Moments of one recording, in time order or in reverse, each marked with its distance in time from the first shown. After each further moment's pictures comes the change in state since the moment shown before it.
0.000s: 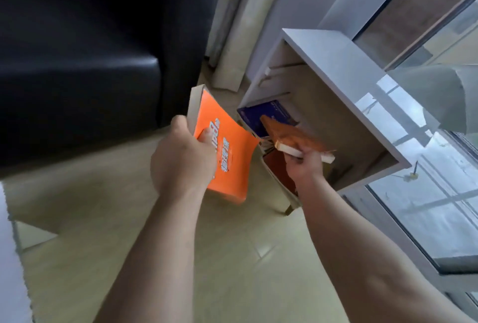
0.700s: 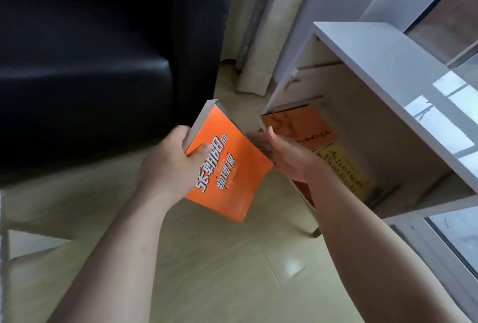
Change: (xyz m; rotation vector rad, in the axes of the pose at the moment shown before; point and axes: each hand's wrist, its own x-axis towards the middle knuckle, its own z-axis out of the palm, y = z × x) left_hand 0.055 -0.038 0.026 -0.102 -0.118 0.105; right_hand 0.050 0.043 0.057 -1.330 -1.013 0.240
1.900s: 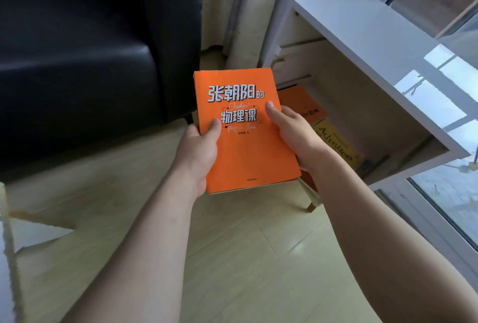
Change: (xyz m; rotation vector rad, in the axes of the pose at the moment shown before) left_hand -0.022 0.038 0.050 -0.632 -0.168 -0.368; right_hand -0.075 -0.036 0.037 0.198 0.415 -0.021
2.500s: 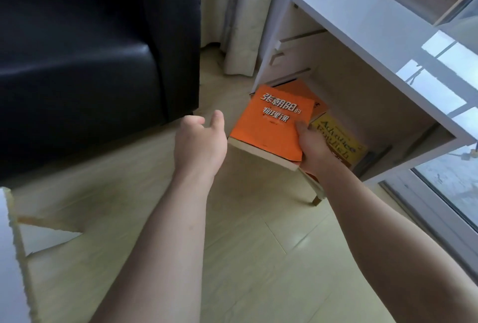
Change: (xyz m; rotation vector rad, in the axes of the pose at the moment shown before) left_hand -0.007 0.011 0.000 0.334 0.250 0.122; right_hand 0.032 0.062 -0.037 0.204 0.362 0.105
